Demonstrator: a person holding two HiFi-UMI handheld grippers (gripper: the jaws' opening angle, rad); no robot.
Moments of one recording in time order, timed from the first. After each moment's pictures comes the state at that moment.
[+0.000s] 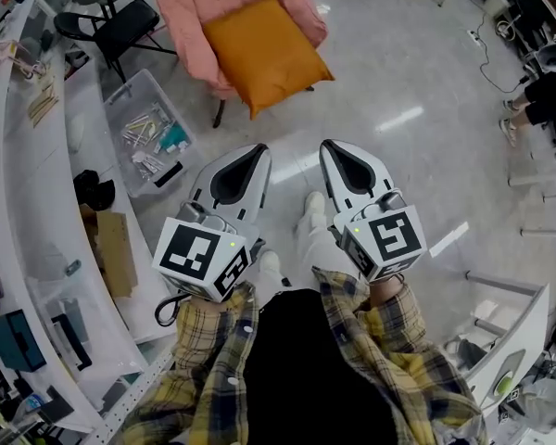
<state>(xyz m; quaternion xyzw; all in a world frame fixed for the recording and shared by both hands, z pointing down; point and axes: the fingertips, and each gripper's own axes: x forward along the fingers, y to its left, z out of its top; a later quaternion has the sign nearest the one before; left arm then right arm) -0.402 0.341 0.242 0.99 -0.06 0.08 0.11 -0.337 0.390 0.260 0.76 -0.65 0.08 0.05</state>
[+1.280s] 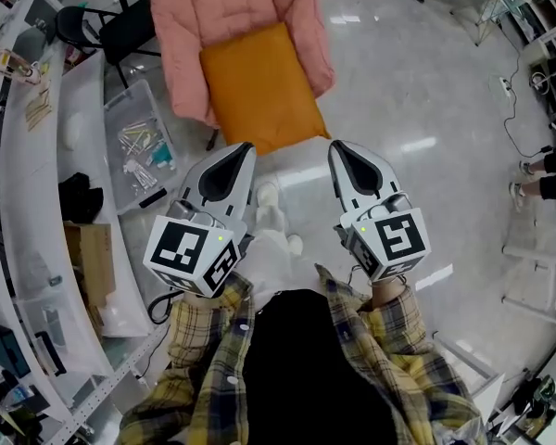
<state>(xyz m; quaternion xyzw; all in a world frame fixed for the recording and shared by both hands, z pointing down) -0.183 0.207 0.255 0.97 -0.16 0.09 0.12 -0.086 0.267 0.270 0.71 -0.69 0.10 0.06</state>
